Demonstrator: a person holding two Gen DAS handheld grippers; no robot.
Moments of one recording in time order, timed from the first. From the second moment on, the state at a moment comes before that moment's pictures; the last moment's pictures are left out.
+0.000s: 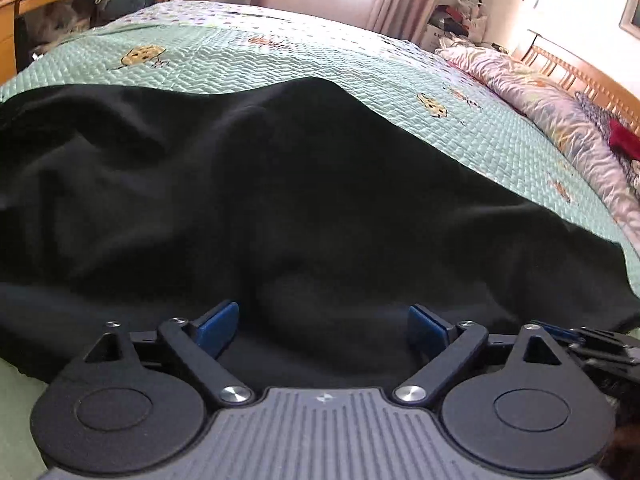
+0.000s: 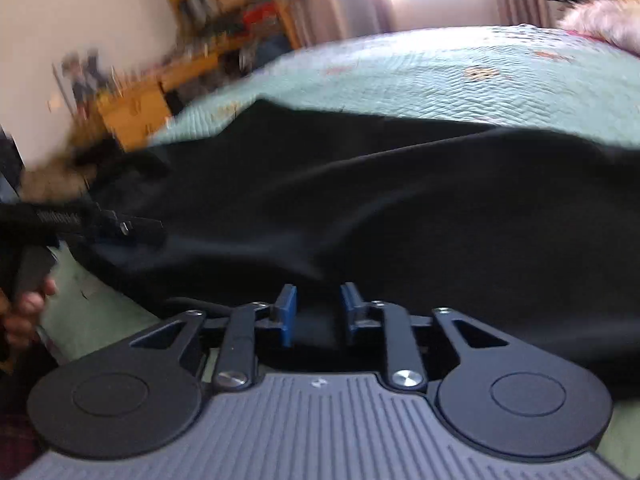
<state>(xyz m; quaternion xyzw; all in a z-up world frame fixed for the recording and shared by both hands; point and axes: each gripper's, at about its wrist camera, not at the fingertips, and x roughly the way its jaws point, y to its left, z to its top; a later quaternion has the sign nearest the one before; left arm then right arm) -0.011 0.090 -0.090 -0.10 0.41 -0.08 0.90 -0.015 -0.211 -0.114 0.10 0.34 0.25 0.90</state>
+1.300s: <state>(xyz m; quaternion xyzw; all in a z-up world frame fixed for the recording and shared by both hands) 0.010 -0.013 -0.048 -0.09 0.39 -0.17 0.90 0.010 -0.304 -0.122 0.35 0.30 0.18 0.87</state>
